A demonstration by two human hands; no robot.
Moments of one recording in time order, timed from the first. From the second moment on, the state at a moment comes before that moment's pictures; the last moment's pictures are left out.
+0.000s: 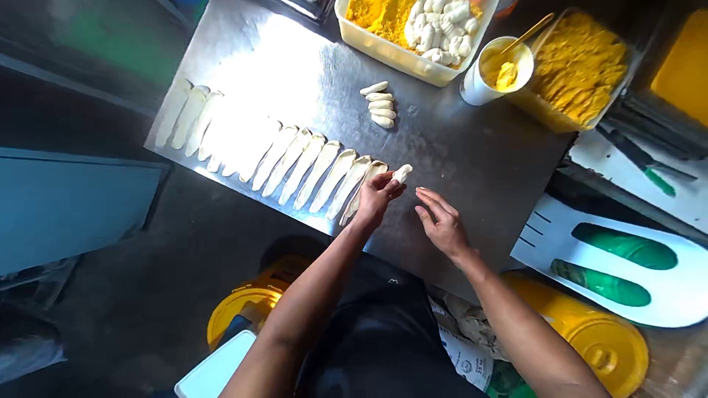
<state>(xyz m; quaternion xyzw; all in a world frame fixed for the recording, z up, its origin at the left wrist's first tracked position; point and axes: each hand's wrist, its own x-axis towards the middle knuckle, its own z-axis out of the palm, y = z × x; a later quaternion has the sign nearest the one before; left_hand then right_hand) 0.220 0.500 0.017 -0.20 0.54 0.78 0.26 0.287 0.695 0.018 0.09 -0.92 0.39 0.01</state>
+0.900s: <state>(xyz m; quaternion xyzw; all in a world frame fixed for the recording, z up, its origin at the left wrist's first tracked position) 0.290 0.450 -0.038 -0.19 0.77 0.55 0.26 0.251 0.676 -0.068 0.34 -0.93 0.16 -0.07</state>
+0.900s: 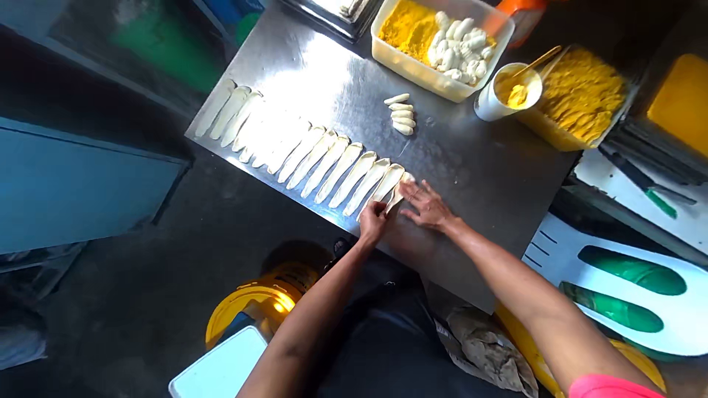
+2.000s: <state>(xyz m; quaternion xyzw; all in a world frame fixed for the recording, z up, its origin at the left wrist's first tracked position) -0.076 0.490 -0.061 0.02 0.96 0.26 0.10 0.007 0.870 0.037 0.09 -0.98 0.15 -0.08</state>
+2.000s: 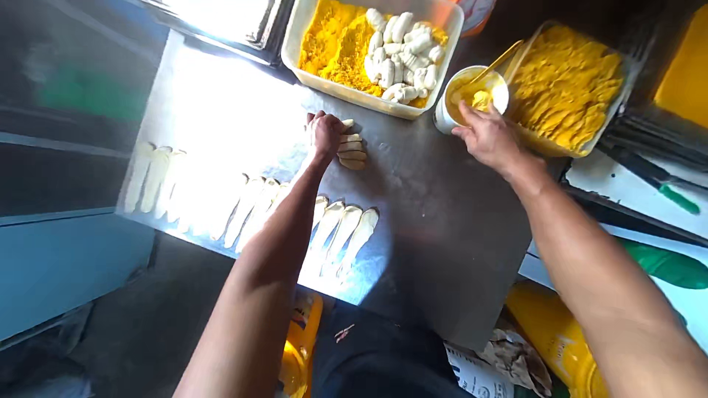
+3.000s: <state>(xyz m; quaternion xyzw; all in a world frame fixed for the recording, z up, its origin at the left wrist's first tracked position) 0.240 0.537 0.038 -0.29 0.46 0.81 0.22 0.289 0.736 0.010 0.03 -0.93 0.37 0.05</state>
